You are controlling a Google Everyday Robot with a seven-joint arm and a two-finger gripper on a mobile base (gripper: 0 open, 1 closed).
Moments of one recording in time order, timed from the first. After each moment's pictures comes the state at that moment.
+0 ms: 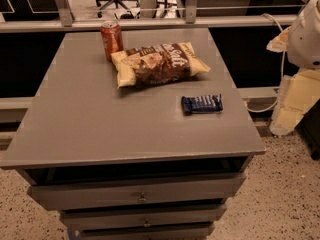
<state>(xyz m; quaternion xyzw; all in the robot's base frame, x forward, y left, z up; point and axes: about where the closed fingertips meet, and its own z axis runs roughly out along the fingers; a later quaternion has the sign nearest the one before) 0.438 -0.217 0.976 -0.60 0.78 -0.03 0.16</state>
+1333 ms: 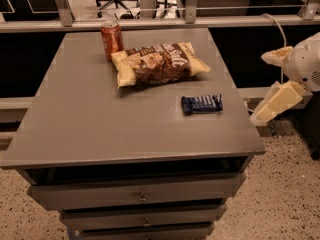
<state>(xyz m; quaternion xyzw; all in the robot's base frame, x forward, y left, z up) 0.509 -0.233 0.918 -0.54 0.77 0.10 0.32</state>
